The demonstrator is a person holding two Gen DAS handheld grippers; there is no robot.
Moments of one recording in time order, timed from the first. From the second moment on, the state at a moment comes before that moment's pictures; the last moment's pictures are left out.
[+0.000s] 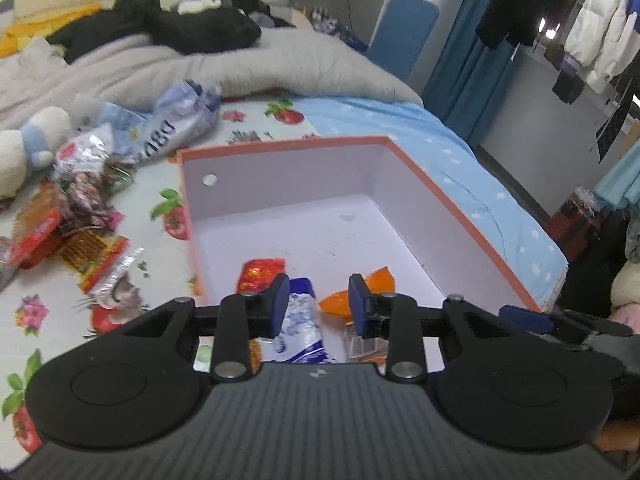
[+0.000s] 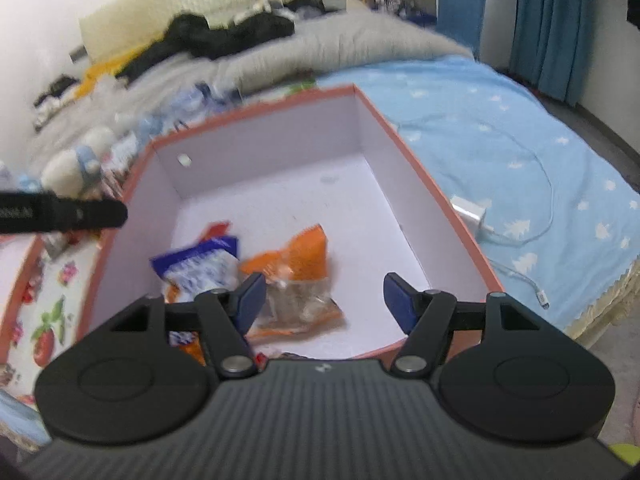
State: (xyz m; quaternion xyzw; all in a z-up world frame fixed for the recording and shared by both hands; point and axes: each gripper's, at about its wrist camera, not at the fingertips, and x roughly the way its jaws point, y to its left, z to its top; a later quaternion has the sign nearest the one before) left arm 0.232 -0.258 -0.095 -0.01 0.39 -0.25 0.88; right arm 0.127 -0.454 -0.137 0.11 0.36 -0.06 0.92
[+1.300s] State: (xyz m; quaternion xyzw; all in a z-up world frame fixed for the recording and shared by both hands) left arm 0.099 -0.050 -0.087 -0.09 0.33 -0.16 0.92; right arm 0.042 -0.279 -0.115 0.11 0.27 0.09 0.95
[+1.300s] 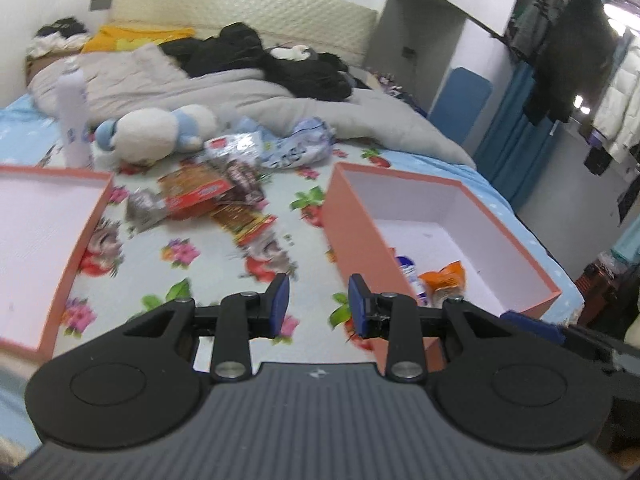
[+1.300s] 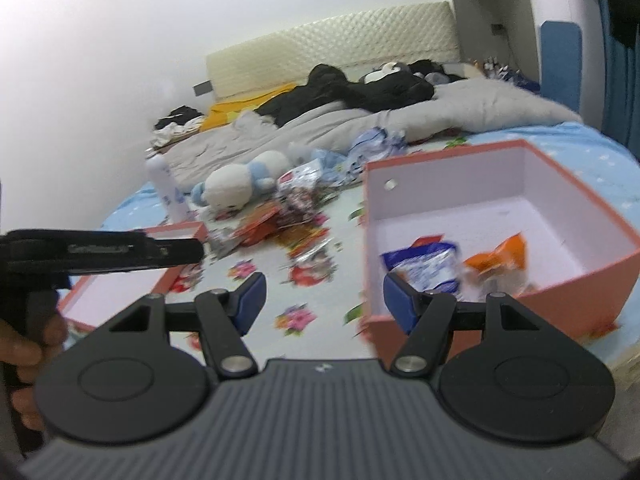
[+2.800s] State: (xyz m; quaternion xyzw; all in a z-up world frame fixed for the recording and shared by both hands) left arm 0.388 0.098 -0.241 -0.23 0.40 0.01 0.89; right arm 0.298 -0.188 -0.255 0.15 0.34 0.04 0.93
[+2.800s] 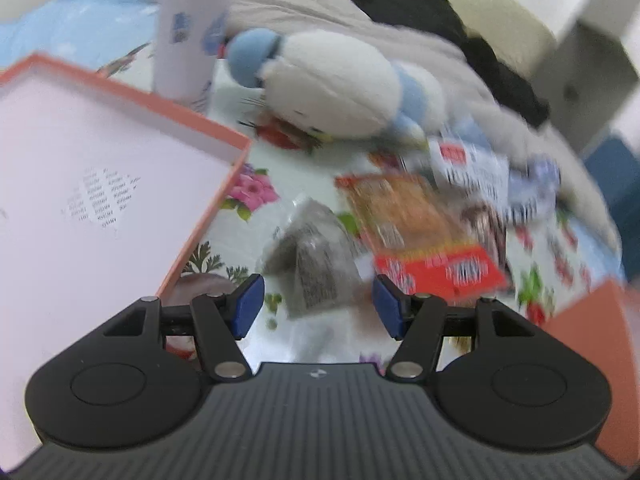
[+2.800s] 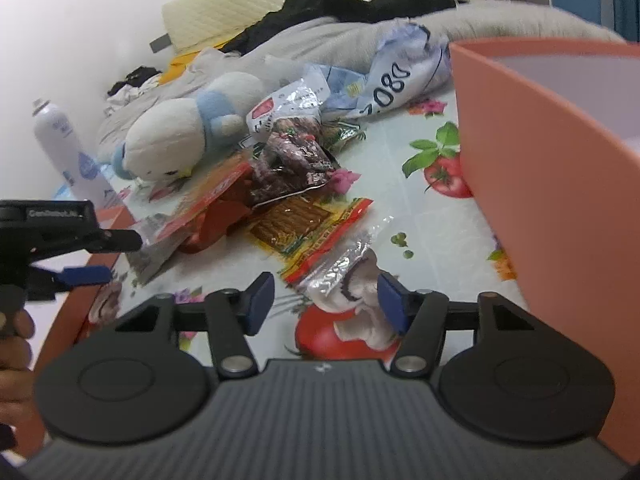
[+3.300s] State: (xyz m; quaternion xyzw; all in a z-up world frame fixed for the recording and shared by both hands) left arm 0.418 0.109 -0.269 -0.32 0.38 0.04 0.87; right arm 0.334 -0.167 -0.265 0.07 0.36 0.02 0.93
